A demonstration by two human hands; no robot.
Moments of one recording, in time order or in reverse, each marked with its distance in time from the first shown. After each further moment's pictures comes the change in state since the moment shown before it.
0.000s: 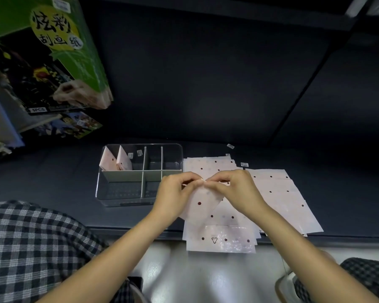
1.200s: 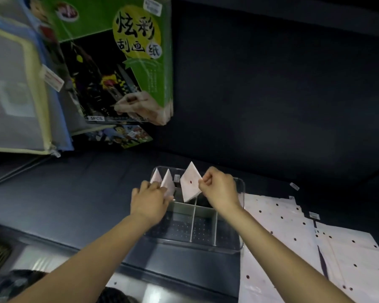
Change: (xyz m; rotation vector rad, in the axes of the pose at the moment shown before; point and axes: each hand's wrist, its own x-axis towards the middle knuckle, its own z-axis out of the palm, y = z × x) left_hand 0.073 -0.184 -0.147 0.993 -0.149 -0.412; right_hand 0.184 -0.038 0.171 -0.222 0.007 0.041
